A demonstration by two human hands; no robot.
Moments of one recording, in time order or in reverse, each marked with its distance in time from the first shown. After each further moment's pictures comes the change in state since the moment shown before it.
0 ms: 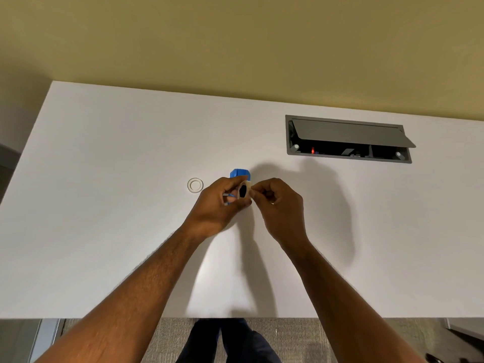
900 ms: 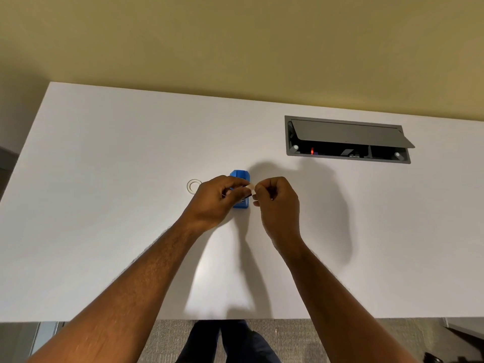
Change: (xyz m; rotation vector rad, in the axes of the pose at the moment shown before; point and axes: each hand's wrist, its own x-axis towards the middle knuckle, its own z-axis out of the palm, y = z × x) left_hand 0.011 0.005 -0.010 0.118 -0.035 0.009; right_hand 0.005 -0.005 0.015 0.150 0.102 0.259
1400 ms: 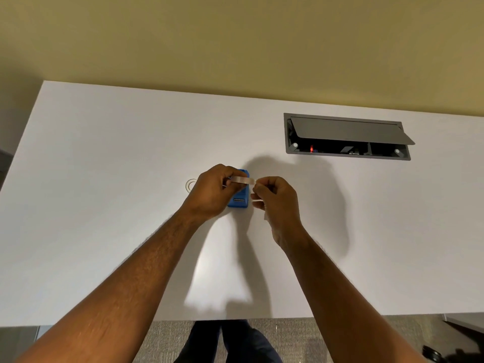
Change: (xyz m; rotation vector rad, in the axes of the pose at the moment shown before) left_hand 0.023 -0.003 -0.005 0.091 0.047 0.035; right_hand 0.017 0.005 0.001 0.219 -0.080 0.207
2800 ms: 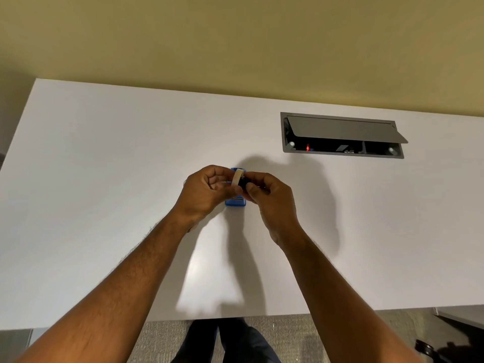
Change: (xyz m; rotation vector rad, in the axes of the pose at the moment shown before) left_hand -0.019 0.004 -0.010 -0.620 -0.010 -0.155; right_hand -0.009 -0.005 0.002 -0.053 -0.140 -0.122
